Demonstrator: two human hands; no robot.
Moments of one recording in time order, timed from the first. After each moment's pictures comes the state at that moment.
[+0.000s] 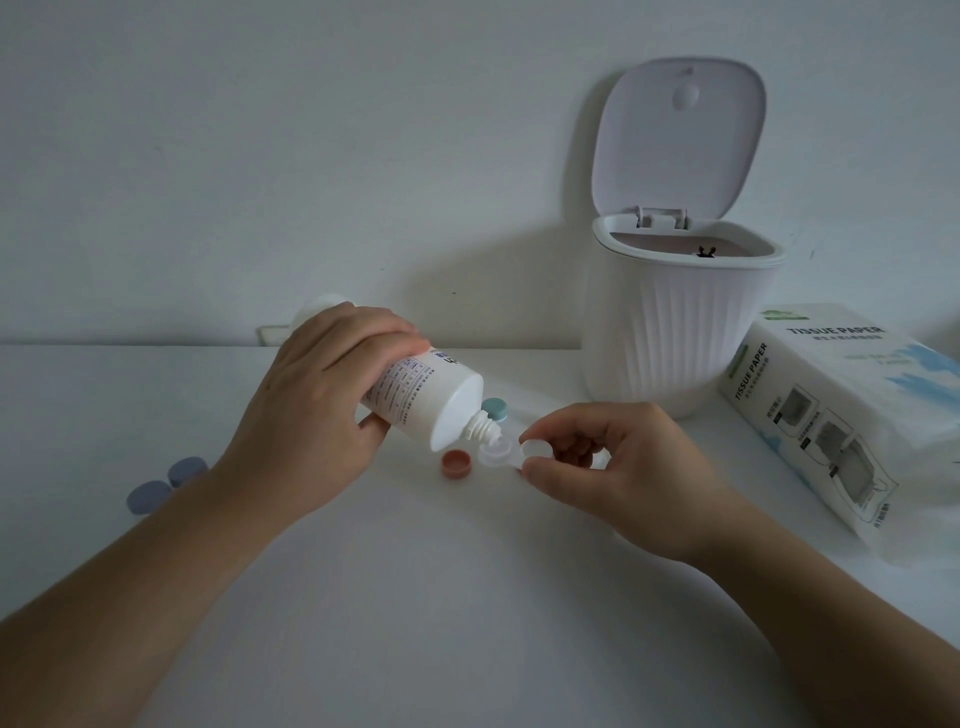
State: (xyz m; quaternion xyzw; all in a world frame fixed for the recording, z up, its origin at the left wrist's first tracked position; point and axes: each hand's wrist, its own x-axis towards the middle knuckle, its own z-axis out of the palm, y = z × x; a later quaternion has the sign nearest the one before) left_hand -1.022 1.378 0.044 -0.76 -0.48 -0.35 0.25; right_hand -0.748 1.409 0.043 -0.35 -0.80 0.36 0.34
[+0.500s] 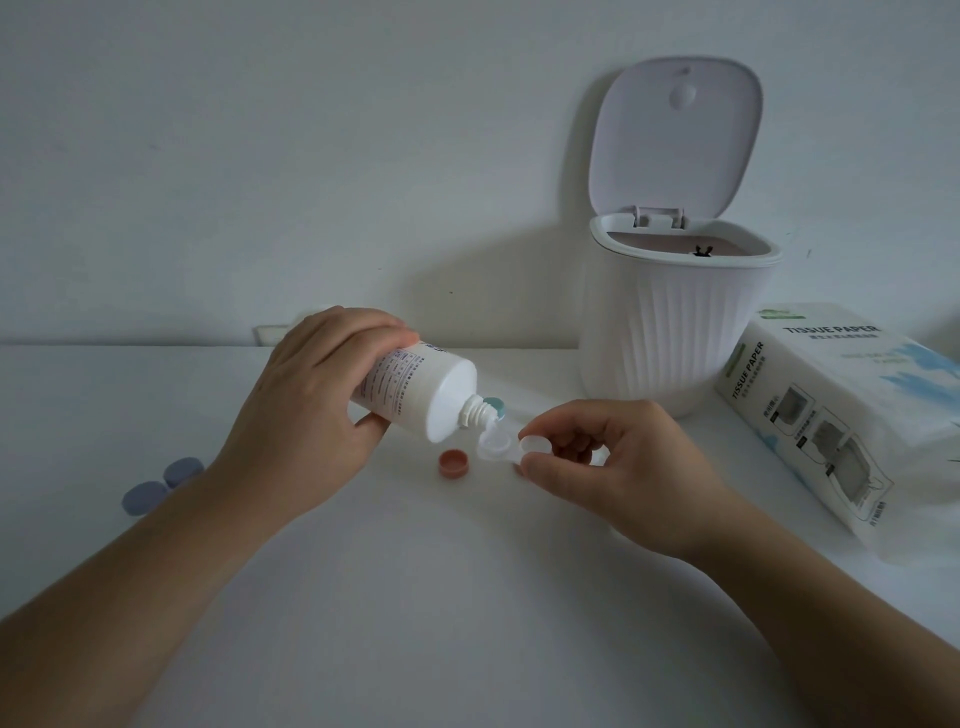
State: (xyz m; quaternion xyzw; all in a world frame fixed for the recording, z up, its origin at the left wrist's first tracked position) left_hand -1.024 1.378 0.042 -0.75 -0.52 -0.36 0.21; right_hand -0.747 1.410 0.043 -0.35 -0.80 0.35 0.34
